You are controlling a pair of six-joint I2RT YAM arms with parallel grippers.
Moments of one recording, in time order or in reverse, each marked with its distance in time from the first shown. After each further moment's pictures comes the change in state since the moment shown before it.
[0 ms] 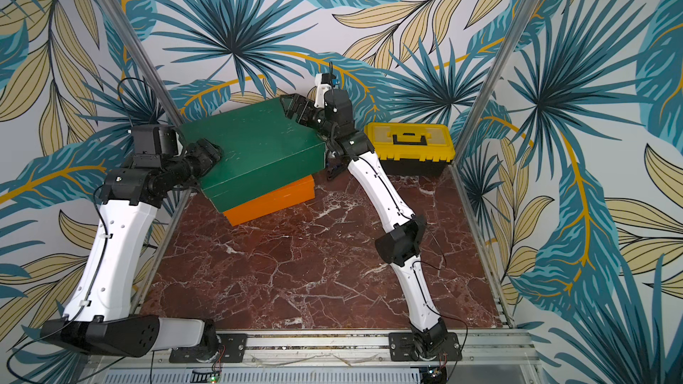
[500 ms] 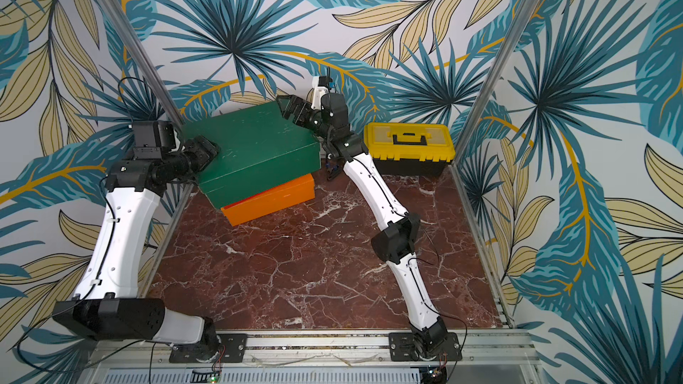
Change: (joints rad) left arm 0.090 0.094 0.008 0.034 0.063 0.018; right arm 0.000 0.079 0.023 0.069 -0.016 0.038
